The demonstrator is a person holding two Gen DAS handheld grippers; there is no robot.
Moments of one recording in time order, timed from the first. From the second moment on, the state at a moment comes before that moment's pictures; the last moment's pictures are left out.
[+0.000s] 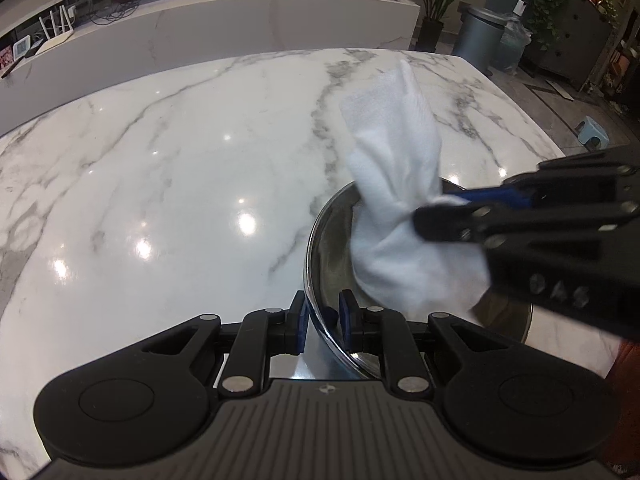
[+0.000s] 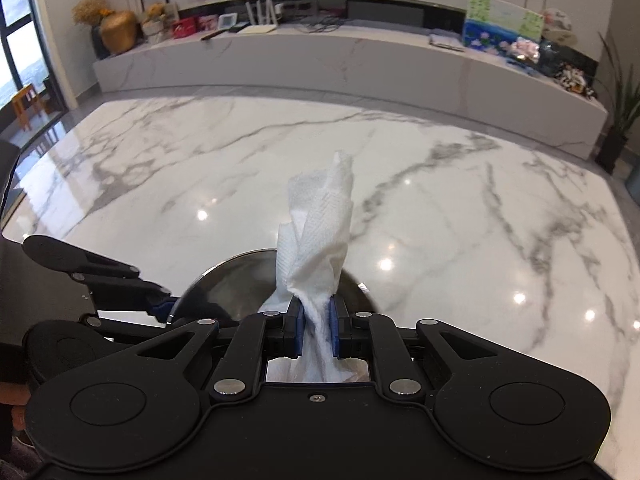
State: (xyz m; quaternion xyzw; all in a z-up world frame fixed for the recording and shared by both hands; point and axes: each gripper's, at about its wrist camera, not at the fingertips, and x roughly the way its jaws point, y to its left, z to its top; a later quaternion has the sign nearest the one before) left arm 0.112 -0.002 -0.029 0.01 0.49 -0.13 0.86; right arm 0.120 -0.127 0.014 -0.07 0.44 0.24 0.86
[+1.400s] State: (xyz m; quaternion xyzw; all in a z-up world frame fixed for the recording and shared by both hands) left arm 0.103 0.029 -0.024 -0.02 0.48 -0.07 0.87; right arm 0.098 -0.183 -0.004 -0.13 0.44 0.14 0.88
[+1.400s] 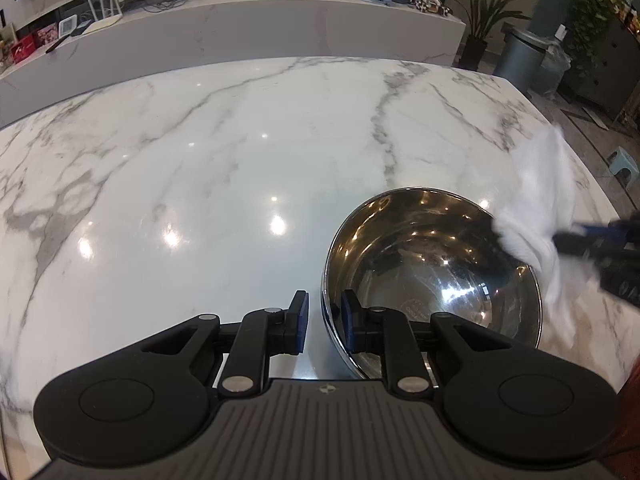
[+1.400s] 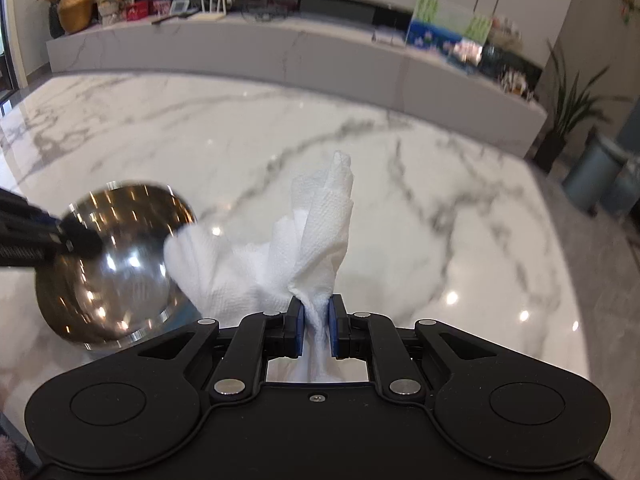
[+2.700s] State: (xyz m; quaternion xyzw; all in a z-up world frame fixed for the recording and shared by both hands) left arm 0.093 0.030 -0.021 -0.05 0.48 -0.07 0.87; right arm 0.067 -0.200 -0.053 -0.06 0.40 0.13 0.91
